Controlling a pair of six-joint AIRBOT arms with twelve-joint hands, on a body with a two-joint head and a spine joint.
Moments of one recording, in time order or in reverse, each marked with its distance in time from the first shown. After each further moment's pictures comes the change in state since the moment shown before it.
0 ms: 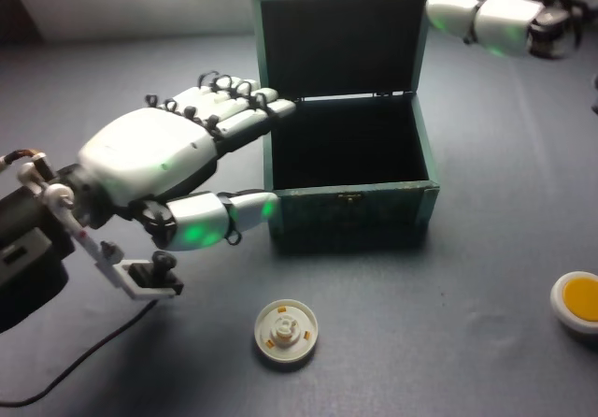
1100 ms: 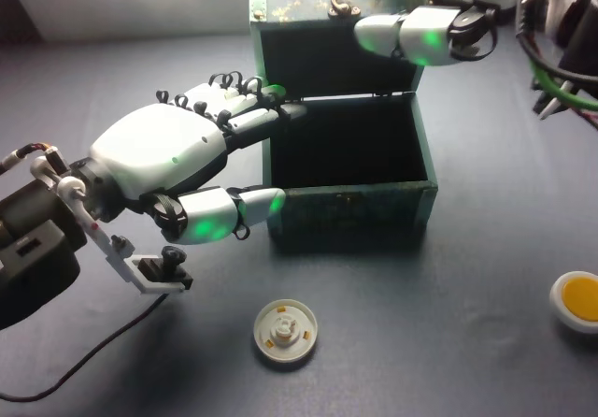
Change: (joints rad) left arm -0.005 -0.013 0.016 -0.011 0.009 -0.014; right arm 0.051 -0.091 0.013 -0.015 -0.137 -0.036
